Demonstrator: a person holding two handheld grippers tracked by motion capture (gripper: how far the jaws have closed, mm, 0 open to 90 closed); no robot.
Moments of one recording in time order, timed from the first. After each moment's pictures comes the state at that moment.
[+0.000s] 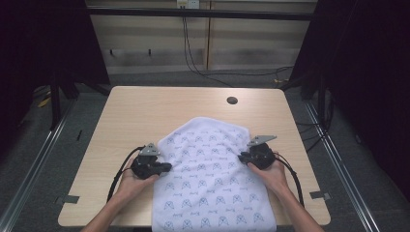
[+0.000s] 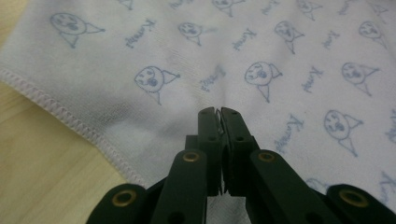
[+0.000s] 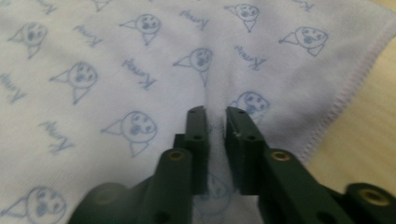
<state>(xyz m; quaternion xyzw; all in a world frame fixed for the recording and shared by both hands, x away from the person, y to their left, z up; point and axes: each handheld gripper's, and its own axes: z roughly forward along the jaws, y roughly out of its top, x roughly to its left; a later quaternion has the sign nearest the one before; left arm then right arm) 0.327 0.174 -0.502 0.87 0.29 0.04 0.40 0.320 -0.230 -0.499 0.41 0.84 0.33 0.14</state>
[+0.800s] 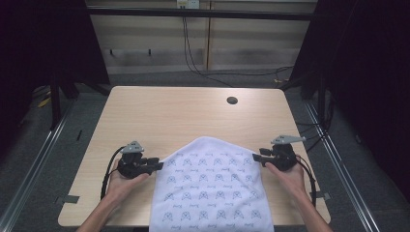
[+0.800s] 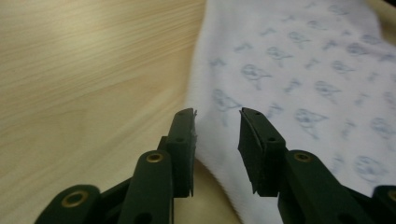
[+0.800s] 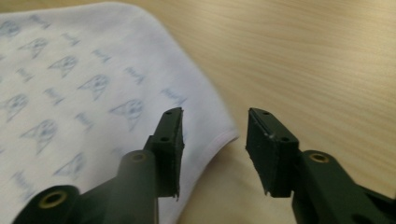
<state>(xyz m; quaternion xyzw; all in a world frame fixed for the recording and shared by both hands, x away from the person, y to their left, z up) 0.333 0.203 -0.496 0.83 0.36 0.05 0.42 0.309 -0.281 -0.476 0.47 0.78 0.39 0.15</state>
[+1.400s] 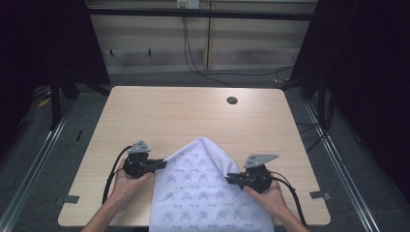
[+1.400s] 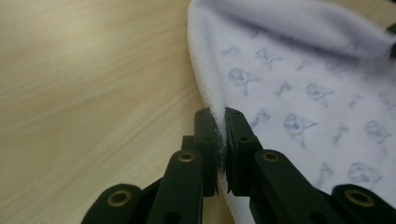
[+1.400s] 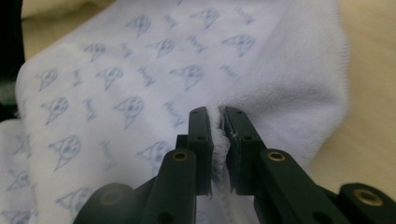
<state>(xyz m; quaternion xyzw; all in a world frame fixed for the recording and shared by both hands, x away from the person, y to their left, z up) 0.321 0.187 -0.479 0.83 0.33 0.05 0.45 0.252 -0.196 -0.483 0.33 0.84 0.42 0.05</state>
